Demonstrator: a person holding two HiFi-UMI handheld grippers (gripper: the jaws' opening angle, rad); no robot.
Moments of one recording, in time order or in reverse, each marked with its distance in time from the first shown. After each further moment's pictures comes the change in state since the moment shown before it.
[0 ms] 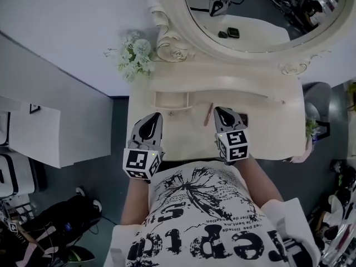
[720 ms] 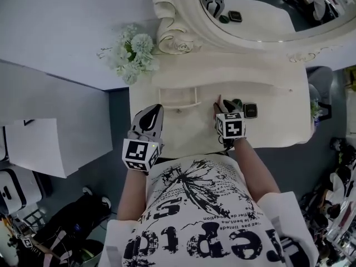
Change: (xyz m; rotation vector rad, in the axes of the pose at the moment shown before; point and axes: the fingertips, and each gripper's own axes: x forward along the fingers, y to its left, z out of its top) left arm 0.034 0.047 -0.030 -0.001 0.096 -0.137; right arm 0.075 -0.014 -0.101 0.202 0.374 -0.154
